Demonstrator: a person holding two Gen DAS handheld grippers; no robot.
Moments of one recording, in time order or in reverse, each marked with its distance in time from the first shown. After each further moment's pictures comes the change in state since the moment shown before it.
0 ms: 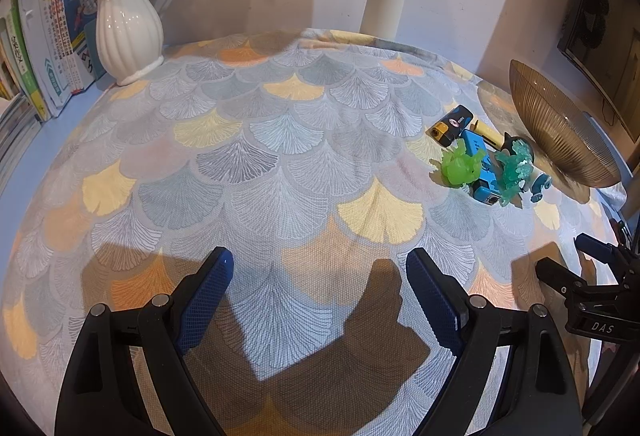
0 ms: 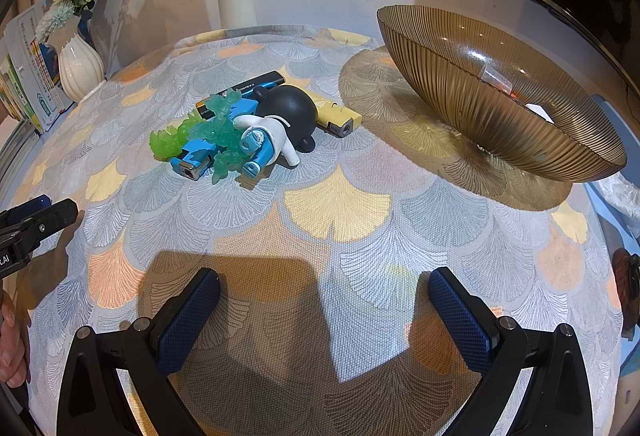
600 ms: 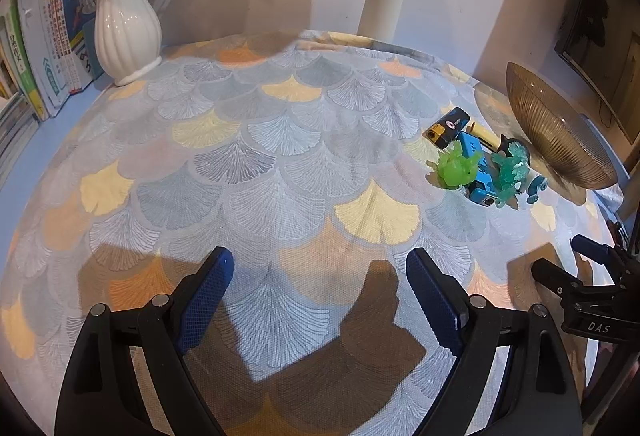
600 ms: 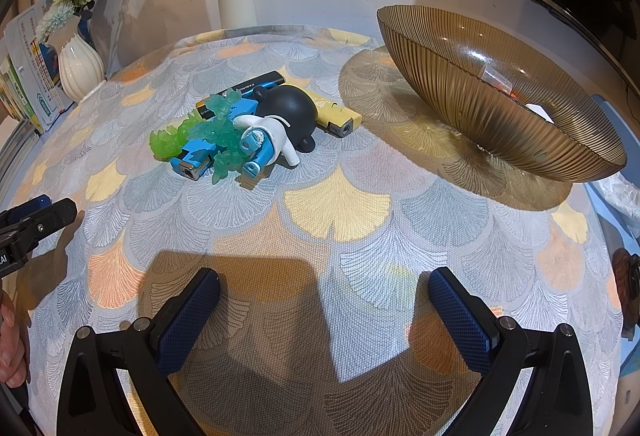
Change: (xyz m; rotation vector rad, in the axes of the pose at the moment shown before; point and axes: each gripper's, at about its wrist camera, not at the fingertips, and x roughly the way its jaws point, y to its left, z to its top) left arm -0.001 -0.001 -0.001 -0.006 -0.005 -0.013; right arm 0.000 0.000 0.000 0.000 0.000 0.000
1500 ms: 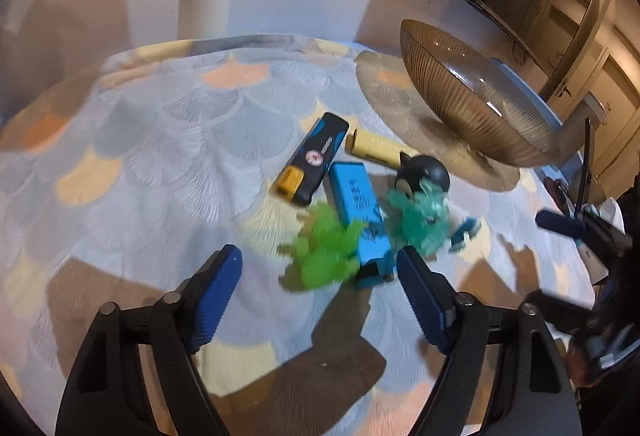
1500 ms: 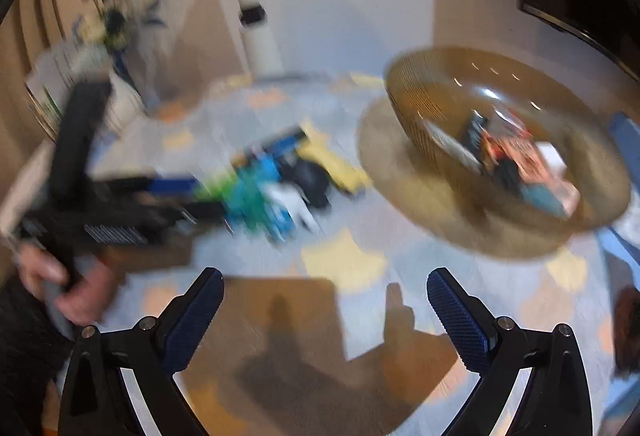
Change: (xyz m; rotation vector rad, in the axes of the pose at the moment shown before) left arm 0.066 -0.073 0.067 0.271 0.136 -0.350; right arm -0.032 -0.027 0.035 0.008 -0.074 0.210
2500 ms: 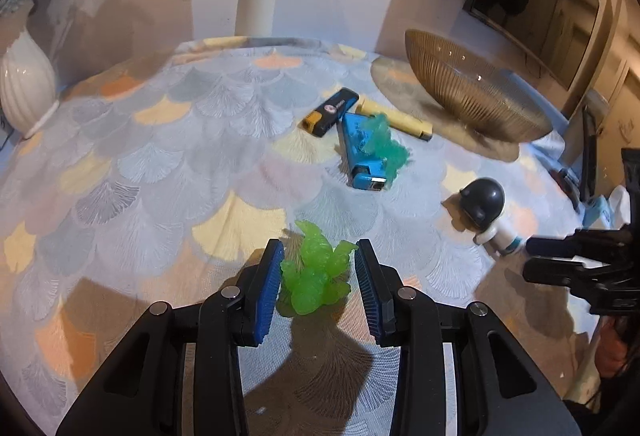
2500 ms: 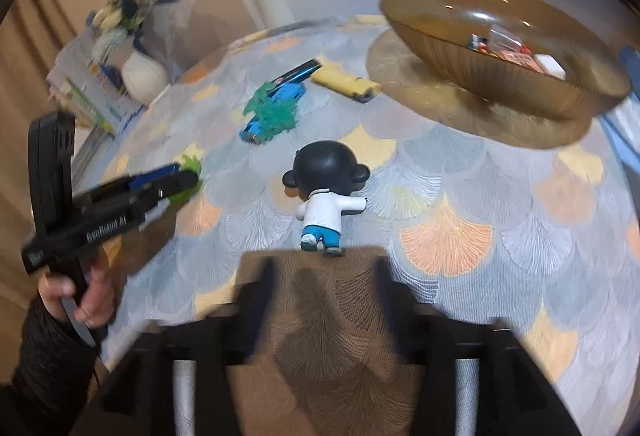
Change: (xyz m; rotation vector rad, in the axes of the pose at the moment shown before) left arm -0.046 -0.018 -0.068 -0.059 -0.123 0.108; right arm -0.024 -0.007 -0.064 0.091 0.124 0.093
